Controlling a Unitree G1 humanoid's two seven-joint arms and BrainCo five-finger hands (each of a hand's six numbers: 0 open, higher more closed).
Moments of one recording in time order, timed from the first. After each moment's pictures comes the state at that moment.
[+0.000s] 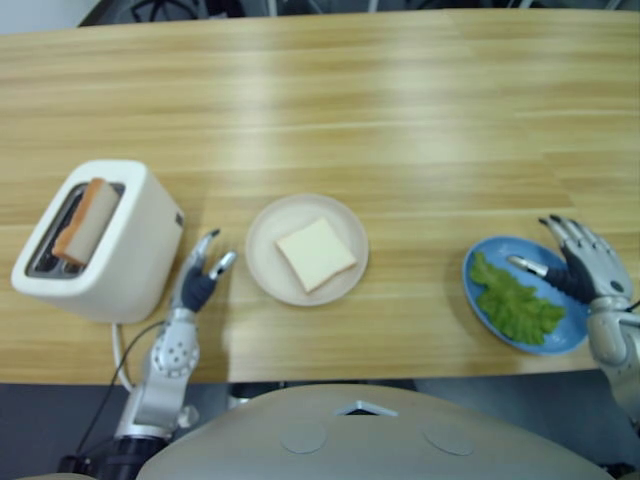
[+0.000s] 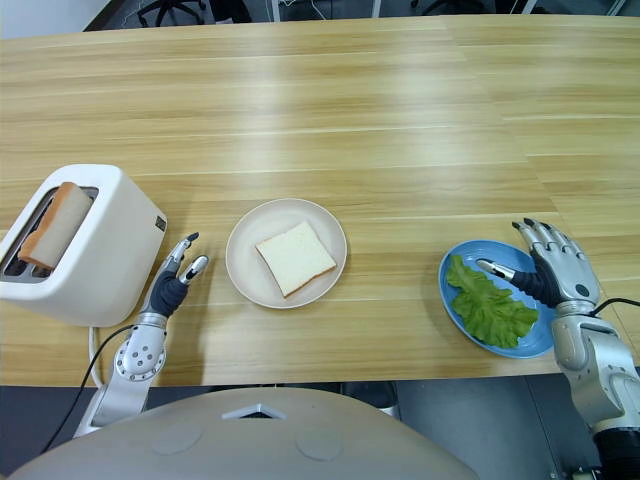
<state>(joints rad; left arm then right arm) 0.41 0.26 -0.04 -0.09 0.39 -0.12 0.10 0.42 -0.84 -0.15 0.08 -0.64 -0.12 -0.24</state>
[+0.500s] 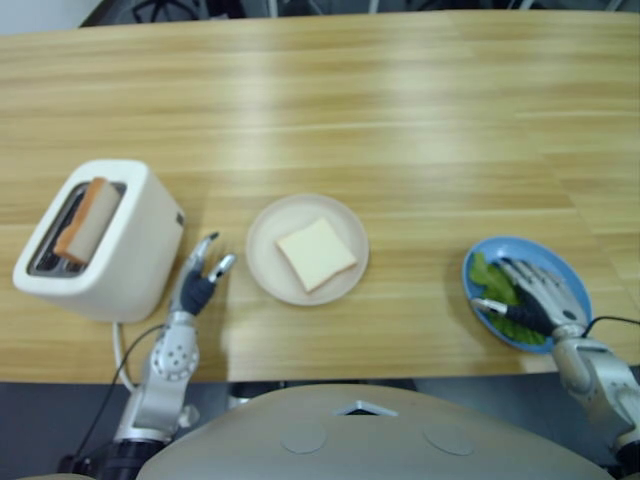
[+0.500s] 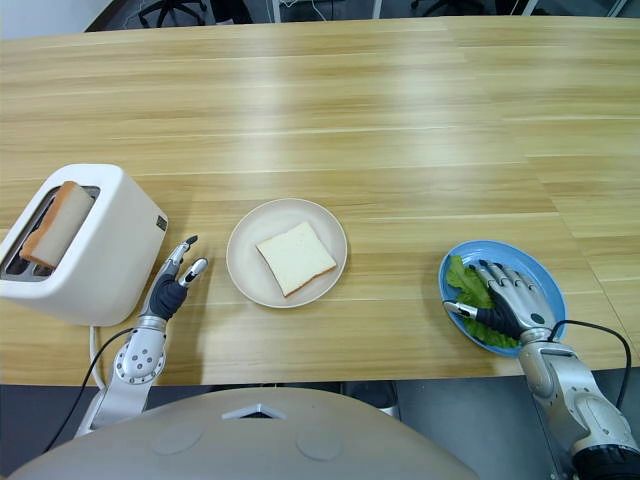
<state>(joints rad) 0.42 0.26 -0.04 -0.08 0.39 -0.12 0.11 0.45 -0.80 0.00 0.20 -0.75 -0.16 -0.24</state>
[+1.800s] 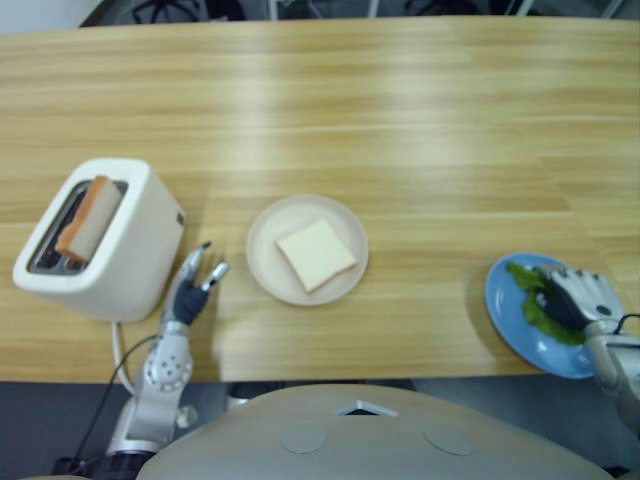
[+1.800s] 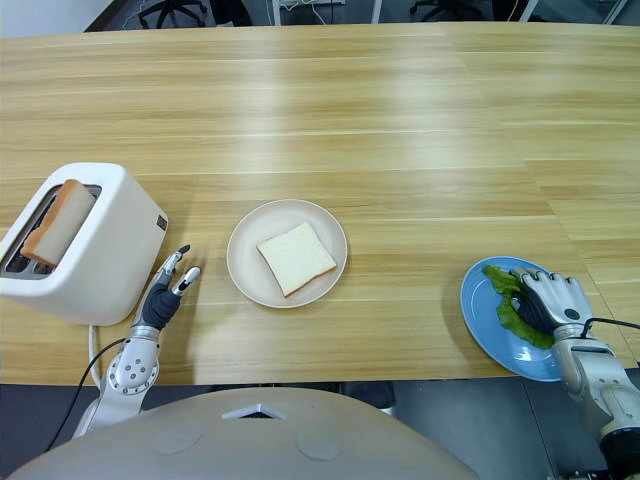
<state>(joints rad) 0.47 0.26 -0.02 -0.08 0.40 -0.12 0.11 0.38 -0.91 0.02 0.38 -0.81 -0.14 -0.40</state>
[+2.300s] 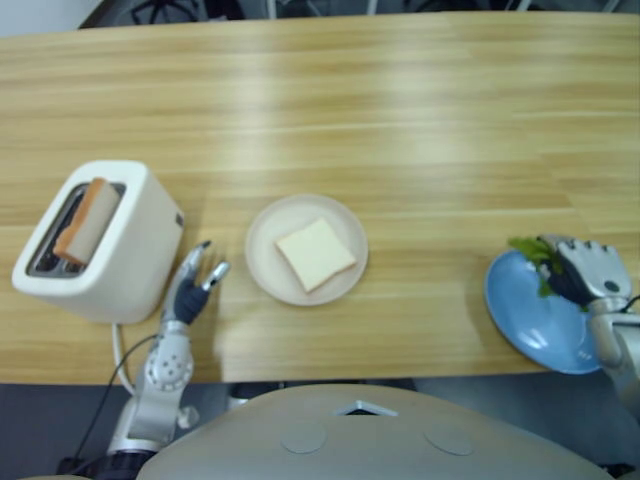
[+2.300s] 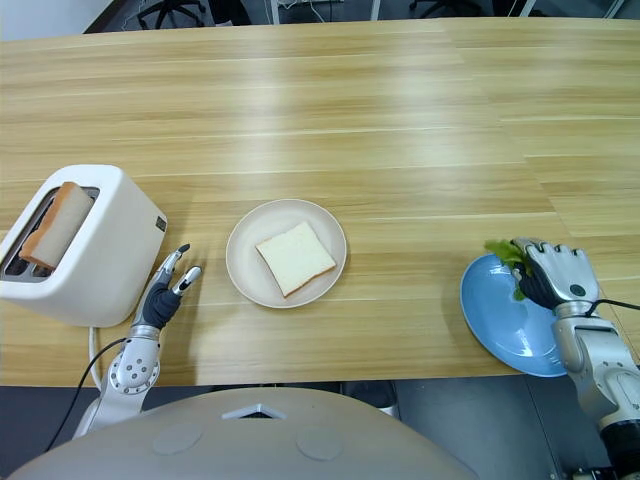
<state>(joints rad) 0.46 0.26 -0.02 -0.07 0.41 -0.13 0.13 0.40 -0.91 -0.10 0.11 -0.76 -0.10 -0.37</state>
